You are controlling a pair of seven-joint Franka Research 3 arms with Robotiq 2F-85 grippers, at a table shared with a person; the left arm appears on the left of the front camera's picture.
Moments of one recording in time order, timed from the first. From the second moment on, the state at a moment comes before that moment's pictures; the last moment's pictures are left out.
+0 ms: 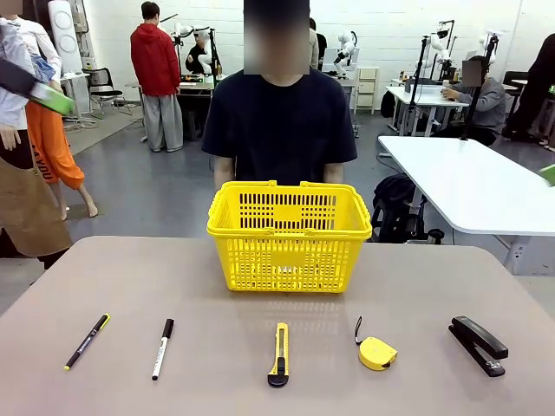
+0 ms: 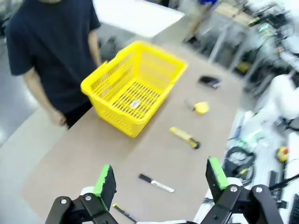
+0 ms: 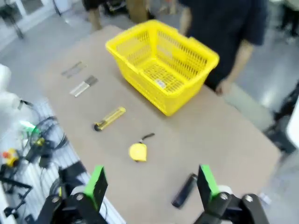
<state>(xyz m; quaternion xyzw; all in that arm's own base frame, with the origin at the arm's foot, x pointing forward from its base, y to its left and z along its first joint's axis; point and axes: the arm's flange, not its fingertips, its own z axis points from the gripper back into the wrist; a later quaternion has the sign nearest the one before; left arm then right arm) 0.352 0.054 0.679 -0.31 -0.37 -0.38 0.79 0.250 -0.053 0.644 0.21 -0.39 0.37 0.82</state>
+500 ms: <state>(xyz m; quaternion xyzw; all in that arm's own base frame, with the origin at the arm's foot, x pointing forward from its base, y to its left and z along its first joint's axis) 0.317 0.211 0.626 -0.46 -0.34 -0.28 0.78 0.239 -0.222 0.611 0.45 -0.43 0.25 0.74</state>
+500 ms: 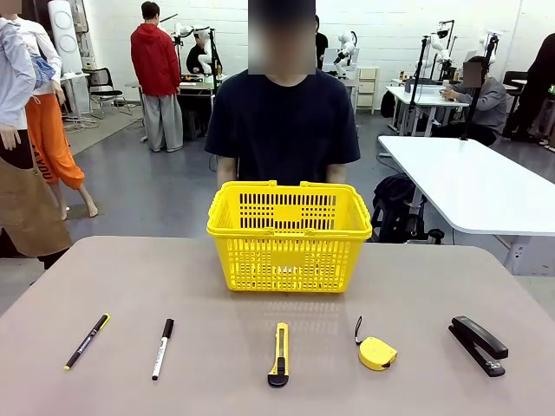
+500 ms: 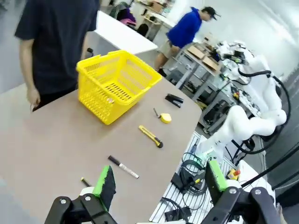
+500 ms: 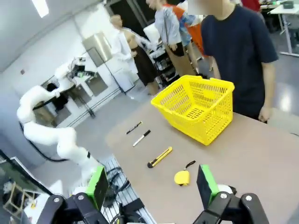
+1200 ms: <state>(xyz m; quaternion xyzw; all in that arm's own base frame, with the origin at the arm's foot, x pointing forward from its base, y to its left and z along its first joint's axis) 0.284 0.232 0.636 -0.39 -0.33 -0.22 0.83 0.212 -0.217 0.628 0.32 -0.40 0.17 0.84</state>
